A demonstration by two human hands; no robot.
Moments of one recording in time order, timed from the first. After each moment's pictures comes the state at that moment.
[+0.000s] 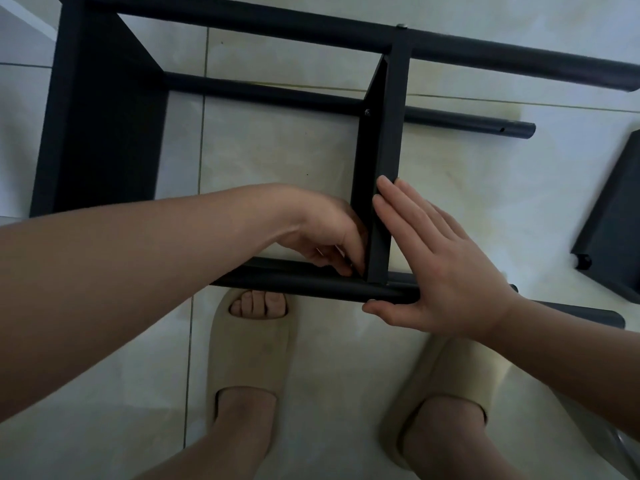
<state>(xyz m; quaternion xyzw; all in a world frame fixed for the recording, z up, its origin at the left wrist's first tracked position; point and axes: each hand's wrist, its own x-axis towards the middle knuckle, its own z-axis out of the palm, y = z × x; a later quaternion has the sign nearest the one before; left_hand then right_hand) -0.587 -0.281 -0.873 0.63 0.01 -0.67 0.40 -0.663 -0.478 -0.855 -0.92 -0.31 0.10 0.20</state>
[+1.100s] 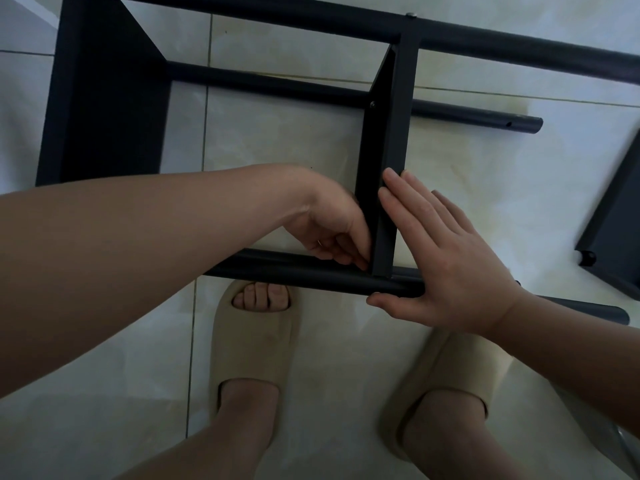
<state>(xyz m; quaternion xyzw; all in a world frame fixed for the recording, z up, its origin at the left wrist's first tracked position) -0.576 -0.282 -0.880 0.59 0.00 -0.73 0.35 -0.663 -0.477 -0.851 -0.93 -0.31 0.11 0.18</state>
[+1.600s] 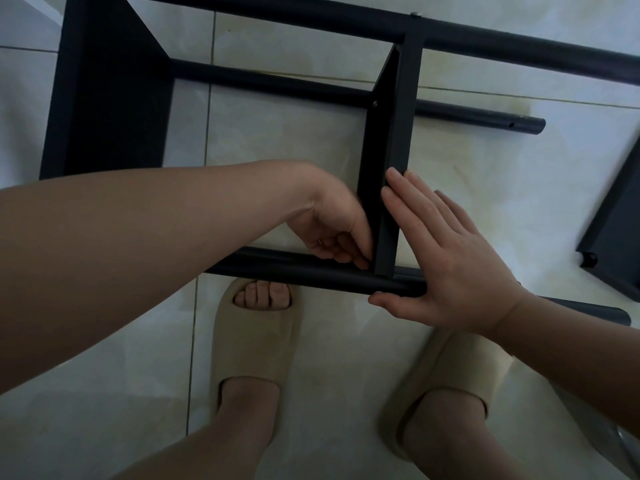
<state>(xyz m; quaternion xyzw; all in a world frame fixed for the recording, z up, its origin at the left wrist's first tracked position) -0.574 -0.284 -0.884 0.58 0.00 -0.74 0.33 -0.663 -0.477 -0.851 -0.93 -0.31 0.11 0.18</state>
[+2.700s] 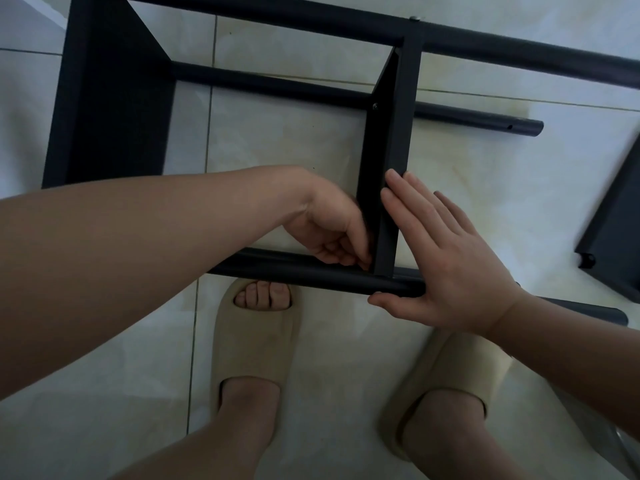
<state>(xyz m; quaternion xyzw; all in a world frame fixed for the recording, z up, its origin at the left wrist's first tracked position) -0.578 -0.279 -0.885 0.55 0.01 -0.74 0.39 -0.663 -0.476 -0.850 -0.93 -0.31 0.11 0.17</state>
